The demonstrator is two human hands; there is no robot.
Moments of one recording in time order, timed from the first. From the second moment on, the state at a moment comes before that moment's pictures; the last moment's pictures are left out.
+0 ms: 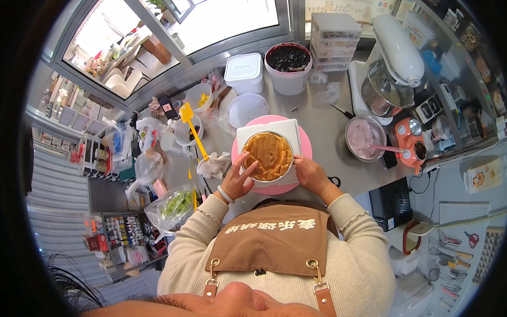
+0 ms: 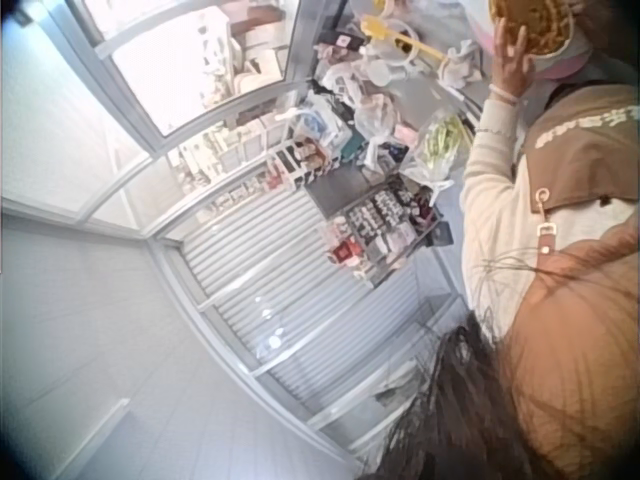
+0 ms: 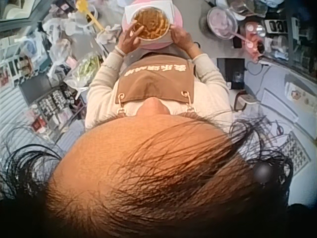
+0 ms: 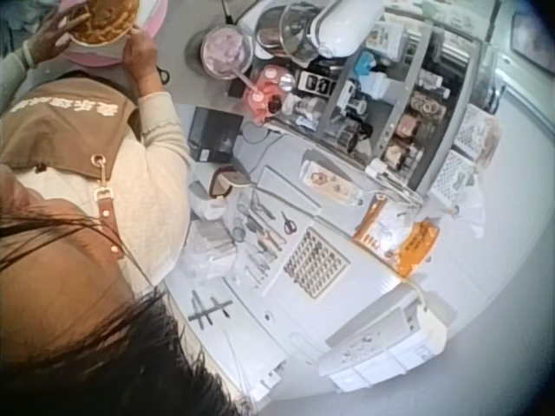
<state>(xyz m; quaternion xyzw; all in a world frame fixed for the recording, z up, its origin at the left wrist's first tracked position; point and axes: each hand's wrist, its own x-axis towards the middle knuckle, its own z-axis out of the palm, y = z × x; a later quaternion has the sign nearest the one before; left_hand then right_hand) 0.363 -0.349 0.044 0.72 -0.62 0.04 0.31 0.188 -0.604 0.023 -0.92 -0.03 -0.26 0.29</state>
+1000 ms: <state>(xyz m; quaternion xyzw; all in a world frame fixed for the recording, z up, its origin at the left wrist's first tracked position) 0.375 -0.388 0.127 0.74 -0.65 -0.02 0.16 0.248 -0.589 0.092 -0.97 -0.08 -0.07 0.21</state>
